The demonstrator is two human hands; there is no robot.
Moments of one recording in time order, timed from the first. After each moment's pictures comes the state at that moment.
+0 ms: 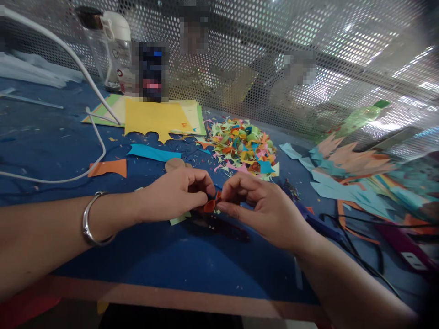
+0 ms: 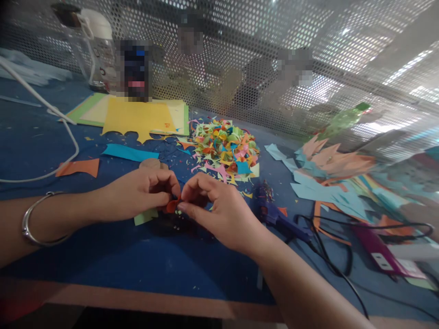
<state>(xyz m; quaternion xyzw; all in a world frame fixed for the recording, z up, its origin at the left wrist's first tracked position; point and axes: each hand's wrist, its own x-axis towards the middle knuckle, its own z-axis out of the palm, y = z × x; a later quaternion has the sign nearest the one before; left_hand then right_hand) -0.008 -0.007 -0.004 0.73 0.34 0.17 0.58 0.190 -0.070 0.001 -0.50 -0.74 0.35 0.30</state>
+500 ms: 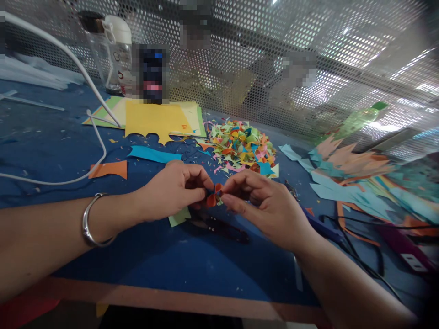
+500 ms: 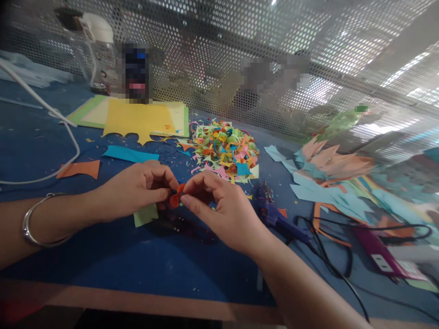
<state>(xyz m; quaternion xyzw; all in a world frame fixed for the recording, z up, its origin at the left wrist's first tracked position) -0.009 -0.005 -0.009 0.69 0.33 0.23 0.61 0.188 -0.070 0.005 -0.52 -0.73 0.29 0.33</state>
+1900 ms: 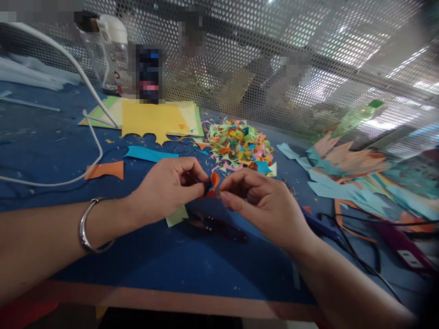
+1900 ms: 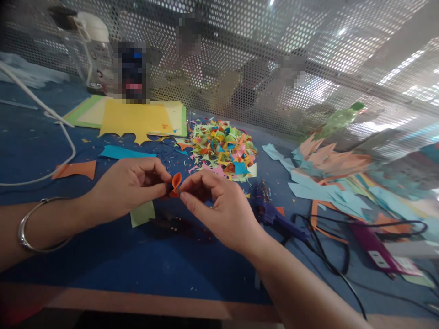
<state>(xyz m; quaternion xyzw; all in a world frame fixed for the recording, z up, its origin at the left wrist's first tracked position) -0.006 -0.009 -0.007 0.68 0.38 0.32 0.54 0.185 -0.070 0.006 -0.53 -0.71 0.29 0.37</state>
